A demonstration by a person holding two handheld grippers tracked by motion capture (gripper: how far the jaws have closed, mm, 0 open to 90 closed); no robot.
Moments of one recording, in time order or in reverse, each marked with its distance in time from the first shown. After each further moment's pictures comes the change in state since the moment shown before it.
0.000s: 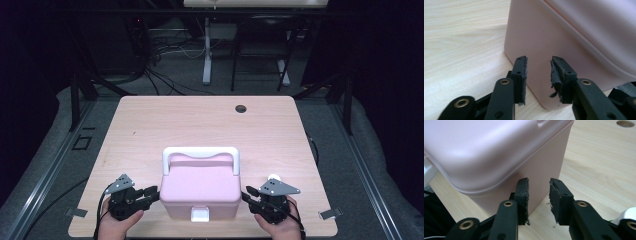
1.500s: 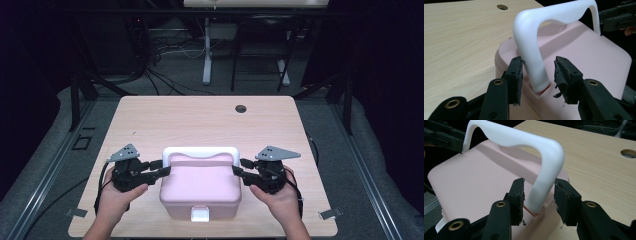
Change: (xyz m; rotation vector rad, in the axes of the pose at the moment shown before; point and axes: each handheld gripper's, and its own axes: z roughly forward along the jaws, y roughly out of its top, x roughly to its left) left arm -0.013 0.084 0.001 -0.026 -0.085 0.080; right arm -0.013 0.082 0.001 -0.045 0.093 0.041
